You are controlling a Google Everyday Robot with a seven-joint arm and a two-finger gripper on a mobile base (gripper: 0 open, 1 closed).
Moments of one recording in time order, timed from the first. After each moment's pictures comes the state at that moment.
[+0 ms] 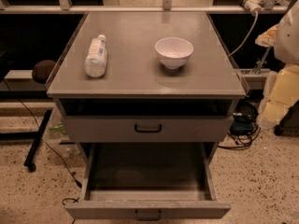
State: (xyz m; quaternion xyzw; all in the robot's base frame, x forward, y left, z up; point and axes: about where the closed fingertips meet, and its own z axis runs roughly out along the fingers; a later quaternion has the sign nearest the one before) arm 0.438 -0.217 0.976 -0.60 0.78 -0.03 0.16
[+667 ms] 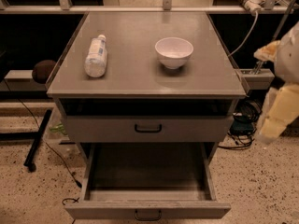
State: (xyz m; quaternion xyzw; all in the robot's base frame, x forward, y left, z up) arm 0.426 -0.213 0.955 -0.60 0.78 -0.01 0.18
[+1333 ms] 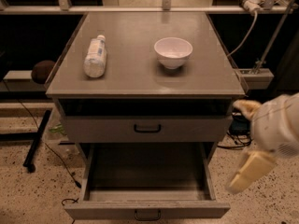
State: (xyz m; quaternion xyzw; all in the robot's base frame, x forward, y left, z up) arm 0.385 -0.185 0.855 -0.58 0.77 0.06 0.24
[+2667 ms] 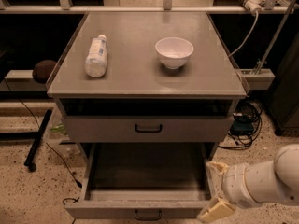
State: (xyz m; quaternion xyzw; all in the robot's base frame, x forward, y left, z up) arm 0.361 -0.167 0.659 -0.55 0.78 0.15 0.25
